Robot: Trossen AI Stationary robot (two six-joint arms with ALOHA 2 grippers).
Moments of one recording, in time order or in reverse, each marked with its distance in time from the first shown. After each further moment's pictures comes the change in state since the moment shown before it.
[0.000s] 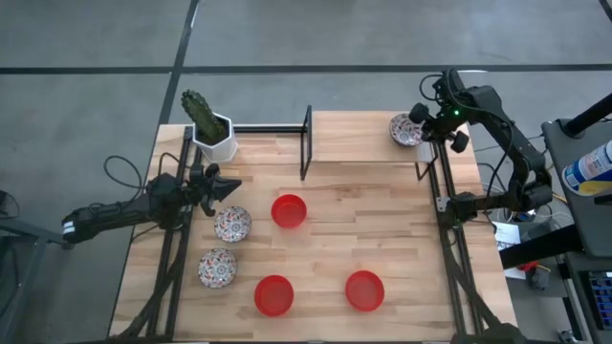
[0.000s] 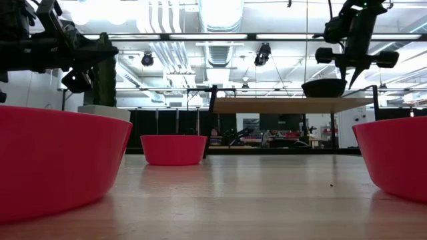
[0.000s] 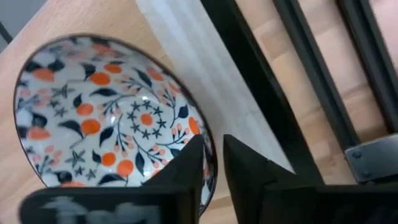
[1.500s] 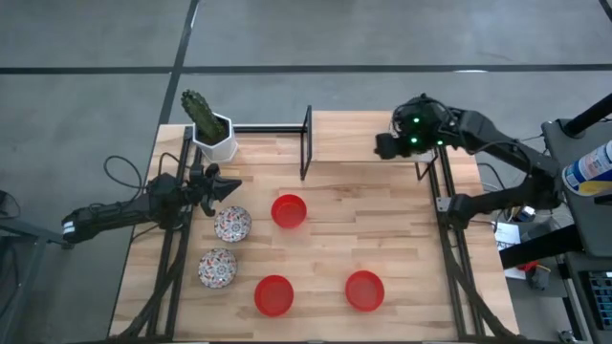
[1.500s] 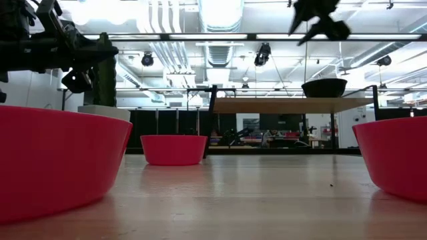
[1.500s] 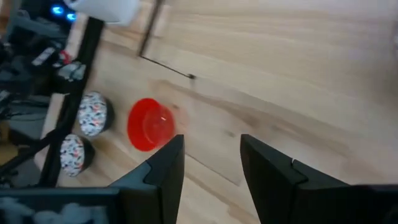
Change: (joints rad) left arm 0.000 0.000 0.000 0.000 0.000 0.000; right arm 0.755 -0.079 0.108 0.285 0.082 -0.089
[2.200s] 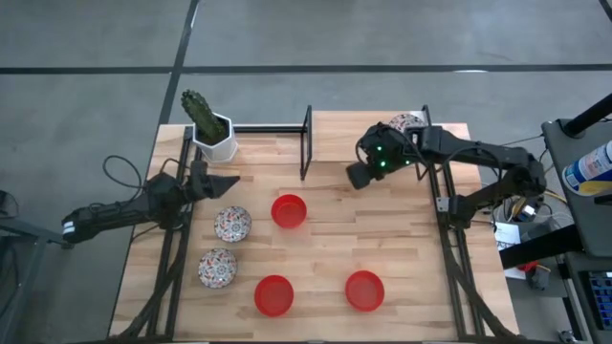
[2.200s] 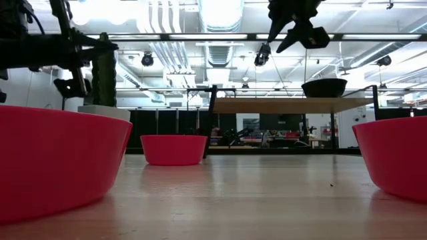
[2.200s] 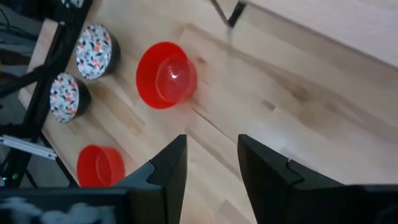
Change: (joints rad) left arm 0.000 0.002 0.016 0.029 -0.053 -0.739; right arm 0.223 0.181 -0.001 0.085 -0.015 0.015
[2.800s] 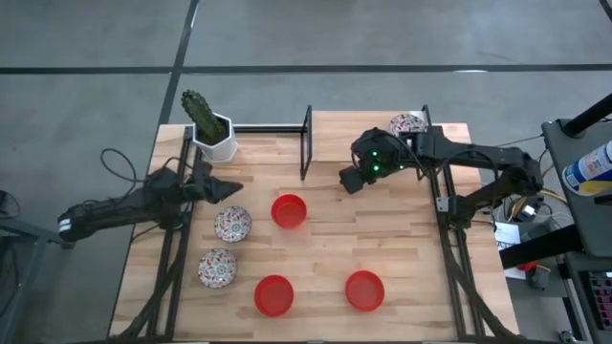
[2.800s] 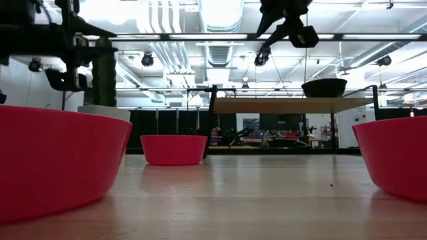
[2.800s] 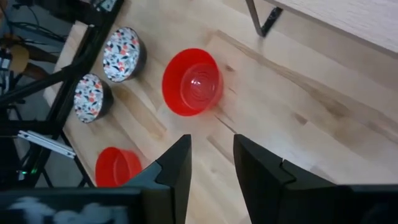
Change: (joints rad) left arm -0.001 0.085 0.151 -0.236 0.139 -0.089; right arm 0.046 0.029 0.000 0.112 0.005 0.008
